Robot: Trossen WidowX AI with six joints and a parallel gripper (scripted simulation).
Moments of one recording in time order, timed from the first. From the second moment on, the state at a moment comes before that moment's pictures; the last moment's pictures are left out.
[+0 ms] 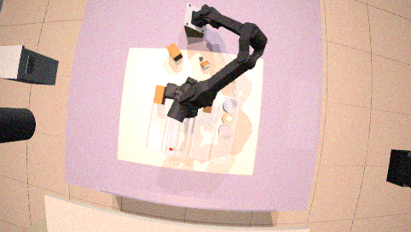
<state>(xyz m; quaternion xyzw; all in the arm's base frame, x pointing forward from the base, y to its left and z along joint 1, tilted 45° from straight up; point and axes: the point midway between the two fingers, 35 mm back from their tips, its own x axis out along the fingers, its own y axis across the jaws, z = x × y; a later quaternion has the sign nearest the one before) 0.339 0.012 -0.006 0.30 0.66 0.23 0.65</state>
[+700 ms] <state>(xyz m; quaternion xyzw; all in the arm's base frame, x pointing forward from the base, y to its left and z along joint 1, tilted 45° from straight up) 0.336 0.012 -0.006 0.30 0.66 0.23 0.65</state>
